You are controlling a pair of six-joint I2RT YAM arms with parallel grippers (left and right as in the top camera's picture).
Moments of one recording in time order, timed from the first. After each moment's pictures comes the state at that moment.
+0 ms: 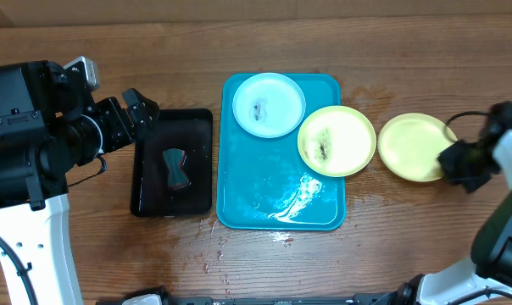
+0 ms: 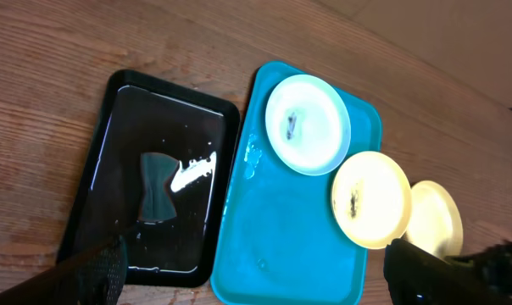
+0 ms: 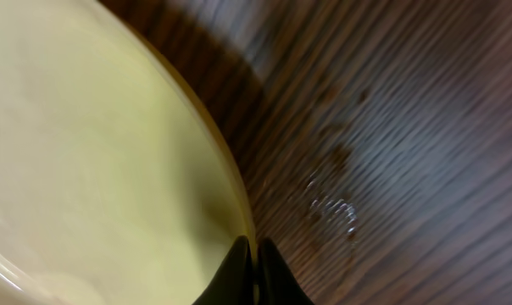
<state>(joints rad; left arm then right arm) 0.18 1.31 1.72 -1.33 0.36 -0.29 -0.42 1.79 1.12 -0.88 -0.08 0.55</state>
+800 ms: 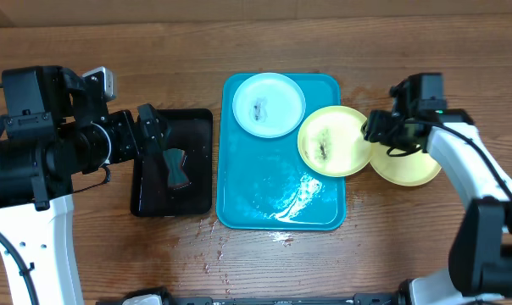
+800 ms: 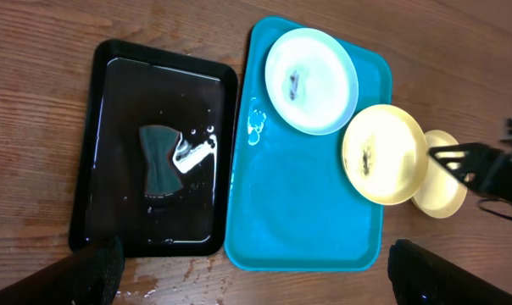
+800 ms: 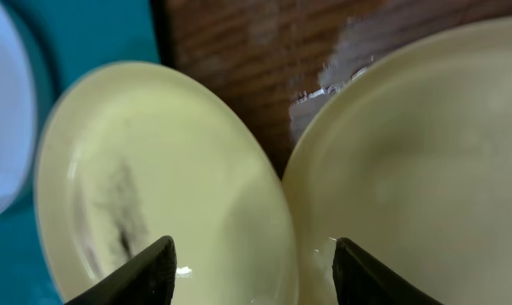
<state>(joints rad) 0.14 1.31 1.72 -1.43 0.36 -0.18 -0.02 1.71 1.12 -0.61 -0.22 0.24</state>
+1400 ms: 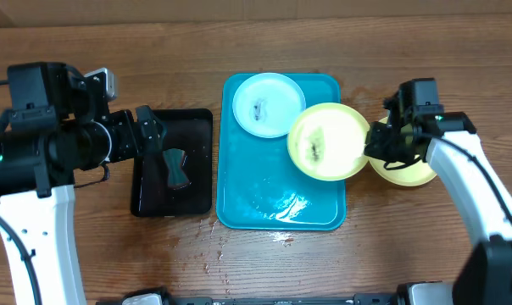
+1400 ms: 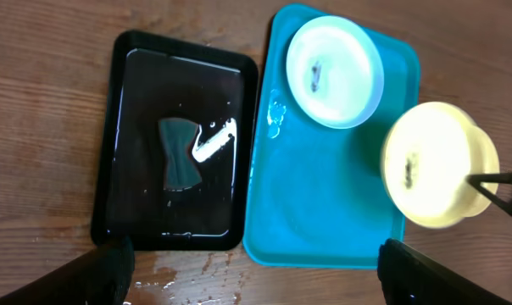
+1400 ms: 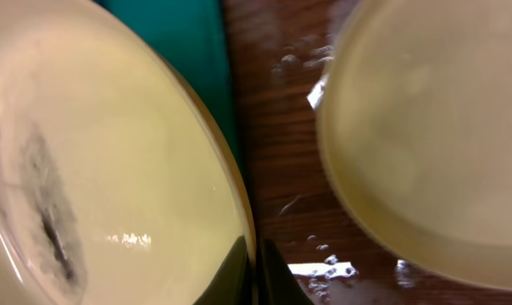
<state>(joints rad) 0.14 1.34 1.71 -1.44 0.31 -0.15 0.07 1.55 1.13 -0.84 -0.23 0.30</state>
